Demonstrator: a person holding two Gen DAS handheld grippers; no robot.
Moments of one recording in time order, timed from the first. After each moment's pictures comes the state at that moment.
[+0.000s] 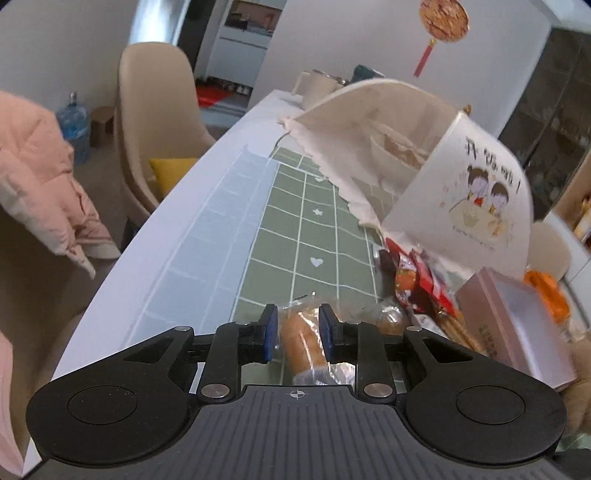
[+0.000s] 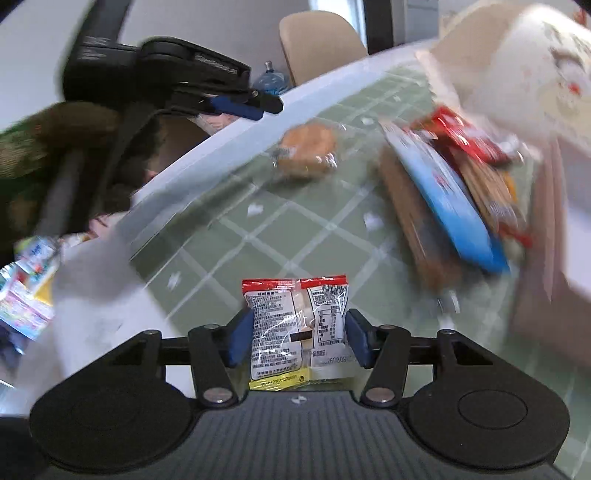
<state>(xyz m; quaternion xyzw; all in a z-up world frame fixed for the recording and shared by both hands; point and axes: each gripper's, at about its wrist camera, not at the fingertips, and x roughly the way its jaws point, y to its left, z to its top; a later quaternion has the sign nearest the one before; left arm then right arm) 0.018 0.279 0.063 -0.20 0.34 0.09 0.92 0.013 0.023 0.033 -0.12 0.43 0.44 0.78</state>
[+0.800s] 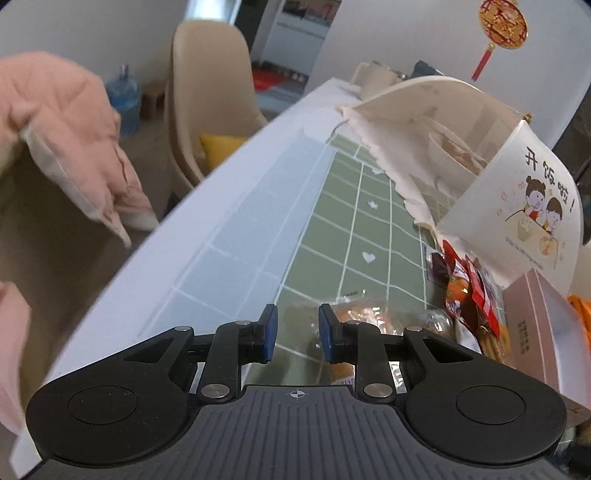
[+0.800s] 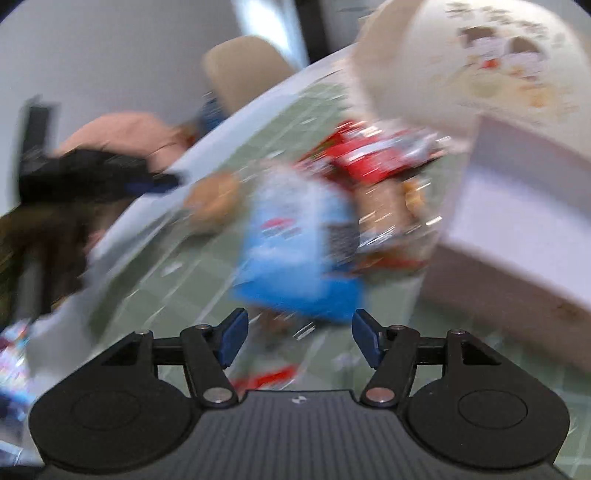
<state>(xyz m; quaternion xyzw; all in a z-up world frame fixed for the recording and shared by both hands) 0.024 0.295 0.041 -0.25 0.36 0.16 0.88 0.059 0.003 0.041 -0.07 0.43 0.38 0.81</state>
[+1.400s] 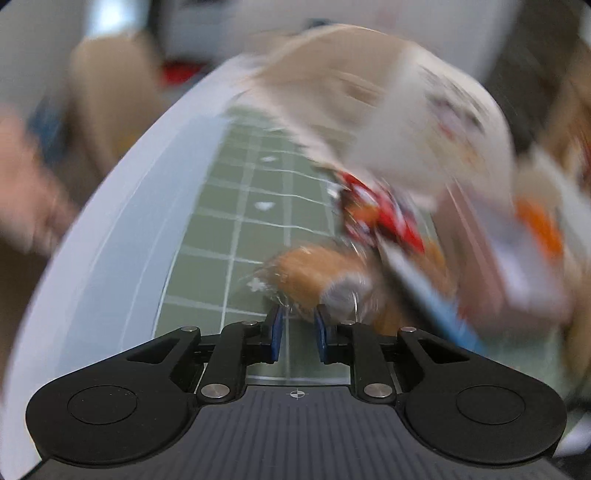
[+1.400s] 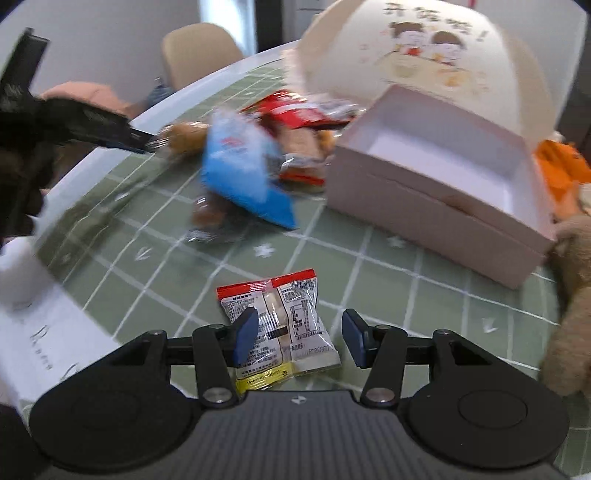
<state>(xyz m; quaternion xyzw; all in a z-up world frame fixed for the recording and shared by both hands) 0.023 0.239 0.054 -0.22 0.39 0.06 0.89 0.013 -0.058 0.027 -0.12 0.41 0.27 0.86</state>
